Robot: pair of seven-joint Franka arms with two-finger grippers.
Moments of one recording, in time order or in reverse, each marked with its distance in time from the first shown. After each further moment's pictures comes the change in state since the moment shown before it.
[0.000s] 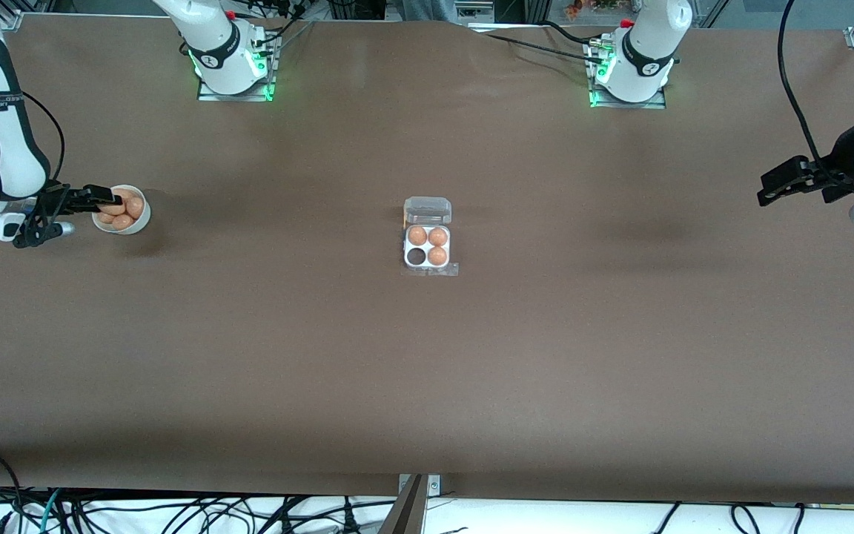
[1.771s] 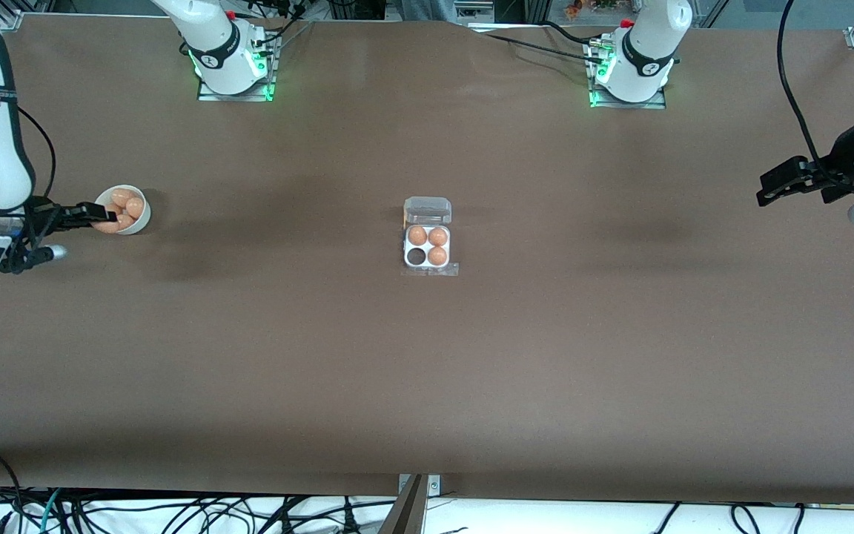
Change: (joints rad) left arm -0.001 0.001 0.000 0.000 0.000 0.000 0.000; right arm 0.159 -0.001 0.018 0.251 0.005 -0.236 0.243
